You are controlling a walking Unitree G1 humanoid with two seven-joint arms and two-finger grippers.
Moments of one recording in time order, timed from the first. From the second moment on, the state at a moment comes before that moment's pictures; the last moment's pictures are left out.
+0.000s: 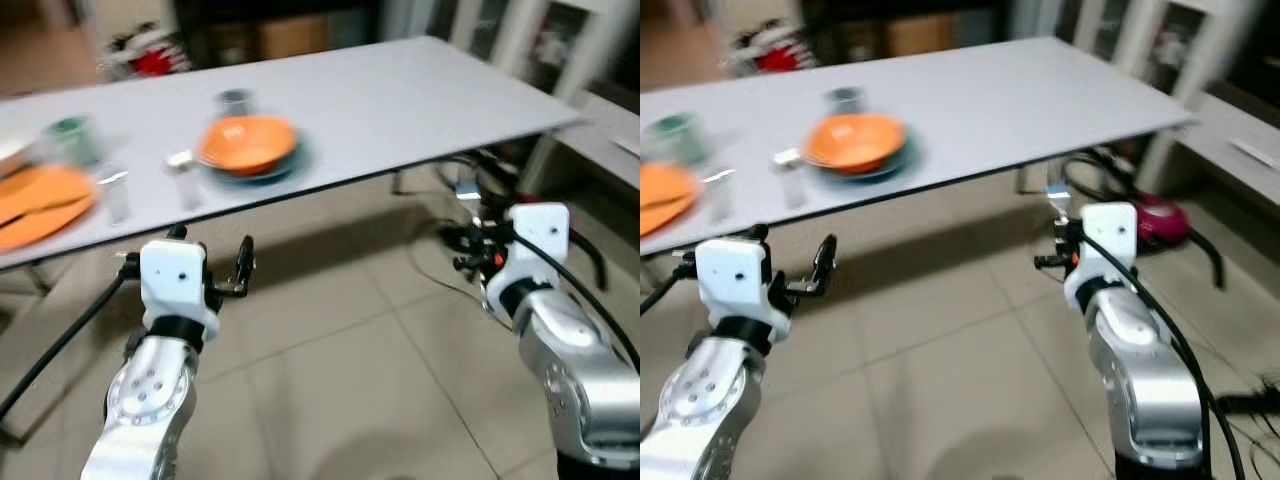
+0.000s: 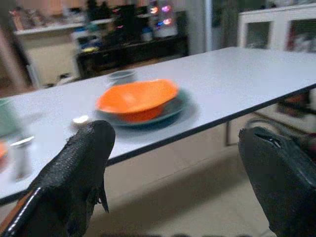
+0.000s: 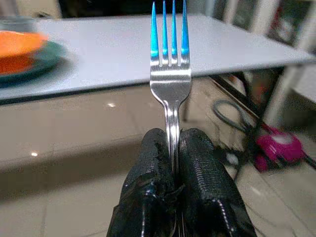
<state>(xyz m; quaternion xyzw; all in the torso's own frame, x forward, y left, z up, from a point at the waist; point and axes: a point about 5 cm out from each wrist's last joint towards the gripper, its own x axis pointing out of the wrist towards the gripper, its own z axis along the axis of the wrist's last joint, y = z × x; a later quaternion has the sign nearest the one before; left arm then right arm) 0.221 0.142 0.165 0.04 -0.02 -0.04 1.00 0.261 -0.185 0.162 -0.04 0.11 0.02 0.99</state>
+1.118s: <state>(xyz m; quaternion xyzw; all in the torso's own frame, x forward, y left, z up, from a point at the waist) 0.226 0.149 0.170 0.03 -0.03 -0.02 1.00 0.275 -0.185 0.163 -0.07 0.13 0.10 0.98</state>
